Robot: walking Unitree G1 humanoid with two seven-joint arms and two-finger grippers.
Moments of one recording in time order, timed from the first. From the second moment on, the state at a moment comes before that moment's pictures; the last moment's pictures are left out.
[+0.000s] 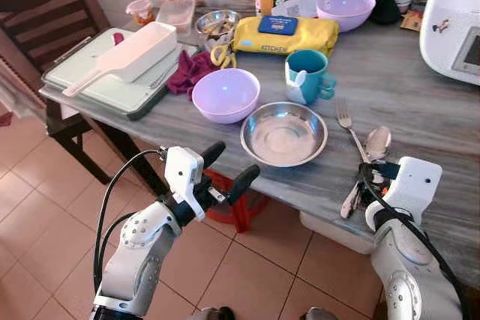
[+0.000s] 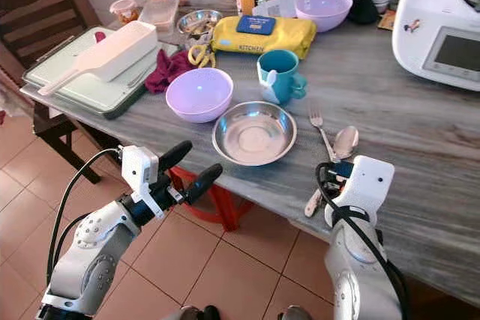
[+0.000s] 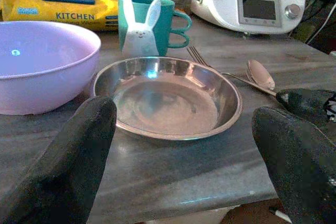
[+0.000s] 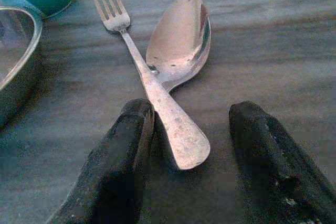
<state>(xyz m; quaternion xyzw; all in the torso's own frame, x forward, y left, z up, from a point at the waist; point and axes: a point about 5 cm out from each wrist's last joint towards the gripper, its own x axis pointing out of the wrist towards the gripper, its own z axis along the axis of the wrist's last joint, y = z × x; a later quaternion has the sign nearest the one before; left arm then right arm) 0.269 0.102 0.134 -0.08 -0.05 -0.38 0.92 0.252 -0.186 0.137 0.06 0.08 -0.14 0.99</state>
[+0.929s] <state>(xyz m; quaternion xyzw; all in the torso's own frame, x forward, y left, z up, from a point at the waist) 0.270 0.102 0.135 -0.07 -0.05 -0.38 0.92 0.253 -0.182 0.138 0.08 0.07 -0.14 0.99</state>
